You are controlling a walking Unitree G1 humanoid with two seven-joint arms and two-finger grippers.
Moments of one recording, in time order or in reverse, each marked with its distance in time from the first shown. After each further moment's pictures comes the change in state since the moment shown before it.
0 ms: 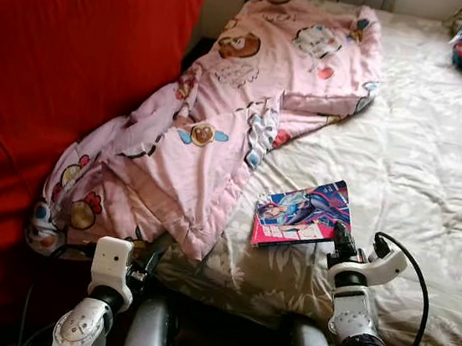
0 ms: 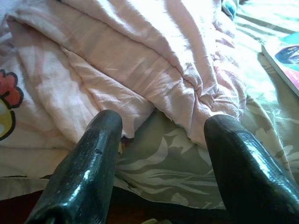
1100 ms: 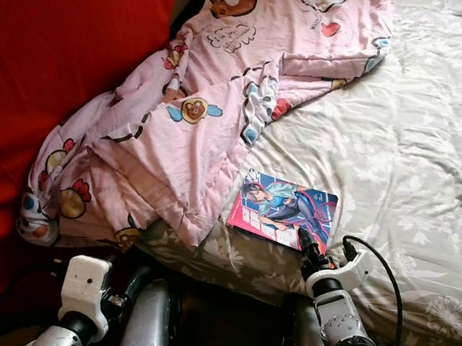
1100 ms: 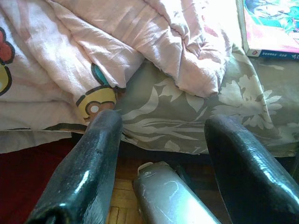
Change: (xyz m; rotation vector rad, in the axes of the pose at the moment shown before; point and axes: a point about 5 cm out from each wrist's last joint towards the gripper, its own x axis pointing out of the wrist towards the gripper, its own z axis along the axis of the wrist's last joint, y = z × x) left arm -0.052 0.005 0.016 0.010 0.051 -0.038; right arm -0.010 -0.002 -0.041 0.035 0.270 -0.063
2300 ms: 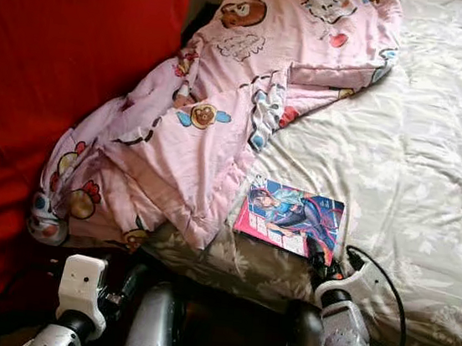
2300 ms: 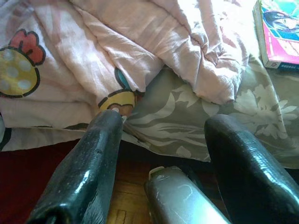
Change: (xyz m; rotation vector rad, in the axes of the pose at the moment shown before) left arm -0.001 0.005 -0.002 -0.011 -0.005 0.026; right arm -0.008 -0.016 0.009 -0.068 -0.093 -0.103
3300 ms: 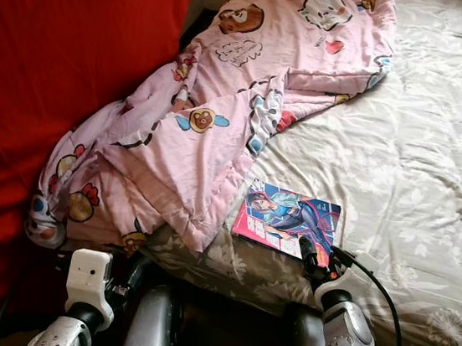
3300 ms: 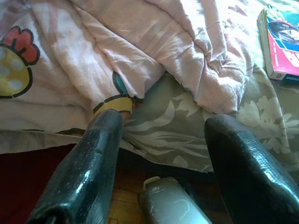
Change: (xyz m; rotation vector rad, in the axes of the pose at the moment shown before) left arm 0.016 0.000 -0.006 -0.039 -0.011 0.021; right arm -0.008 -0.004 -0.002 -0.399 0.025 0.092
